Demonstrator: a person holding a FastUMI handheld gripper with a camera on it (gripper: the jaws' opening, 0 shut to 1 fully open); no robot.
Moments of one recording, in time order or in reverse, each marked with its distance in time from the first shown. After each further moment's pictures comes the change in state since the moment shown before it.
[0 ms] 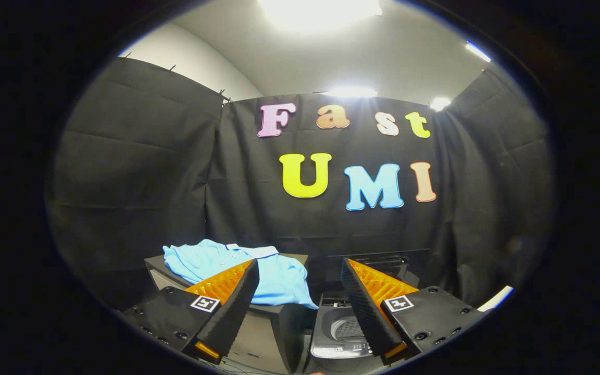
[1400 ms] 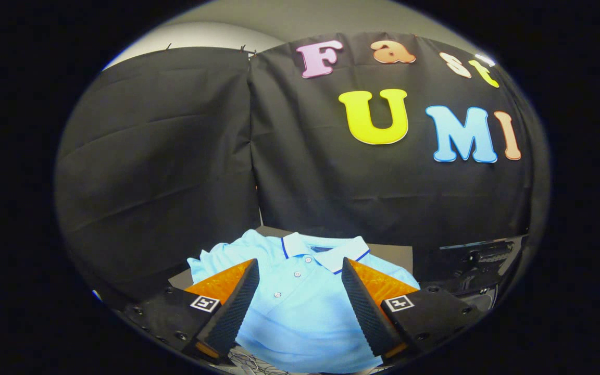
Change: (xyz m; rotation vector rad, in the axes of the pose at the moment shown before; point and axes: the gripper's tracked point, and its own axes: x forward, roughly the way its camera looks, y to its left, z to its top) arm 0.188 0.139 -0.032 0.066 0.372 0.350
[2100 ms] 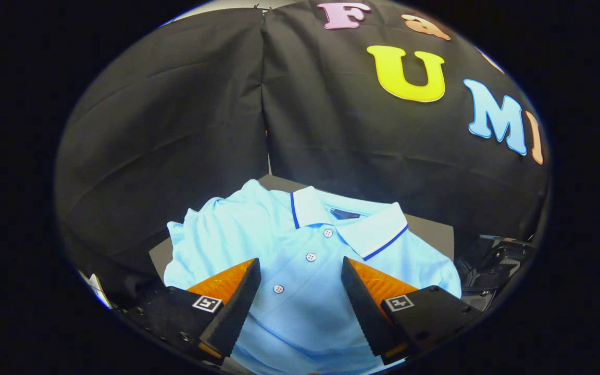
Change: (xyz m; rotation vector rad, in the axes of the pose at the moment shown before) arm 0.062 0.006 -0.049 -0.064 0.308 0.063
